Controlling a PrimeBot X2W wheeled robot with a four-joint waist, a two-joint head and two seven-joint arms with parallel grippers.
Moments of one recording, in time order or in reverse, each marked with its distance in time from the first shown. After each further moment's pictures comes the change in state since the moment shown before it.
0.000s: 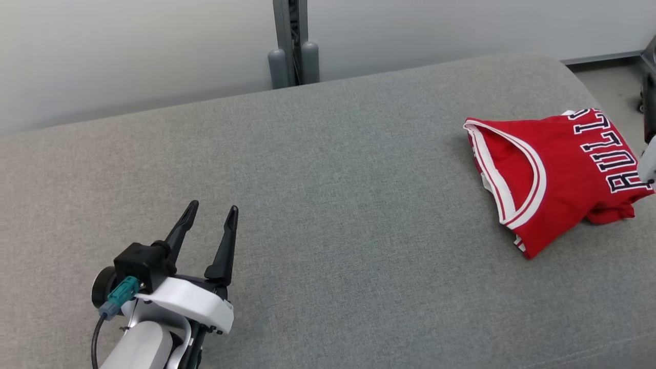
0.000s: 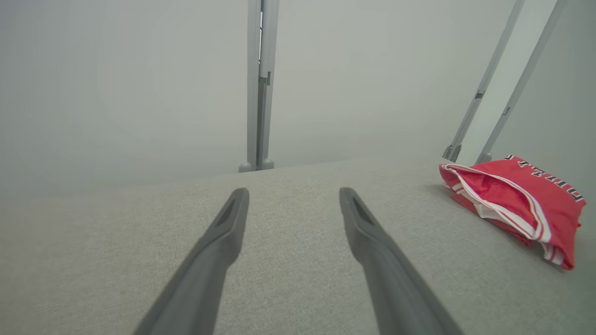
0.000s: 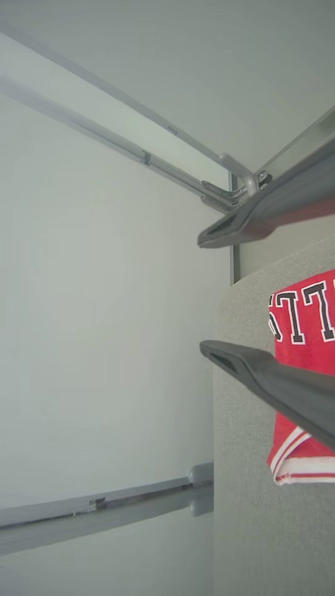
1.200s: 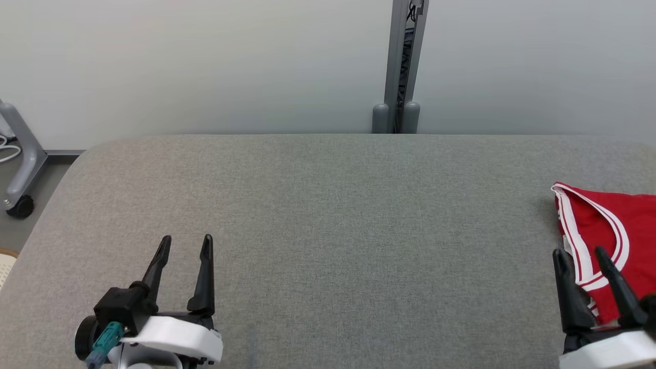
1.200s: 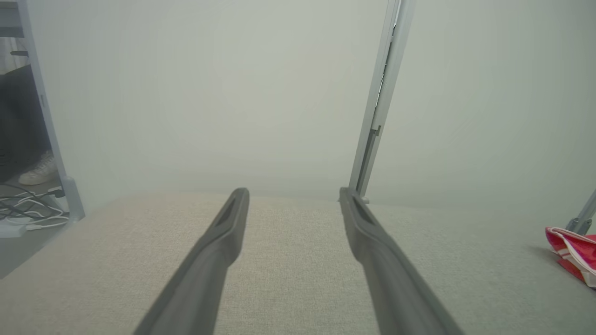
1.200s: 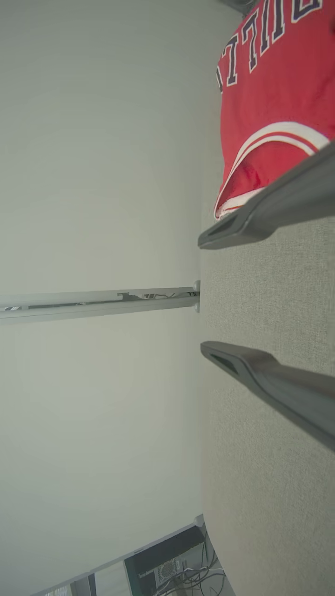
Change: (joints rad) left arm 0.175 -0.068 0.148 -0.082 0.080 0.053 -0.010; right arm 0.960 0.233 -0.349 -0.975 -0.084 0.000 0.052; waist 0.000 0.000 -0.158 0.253
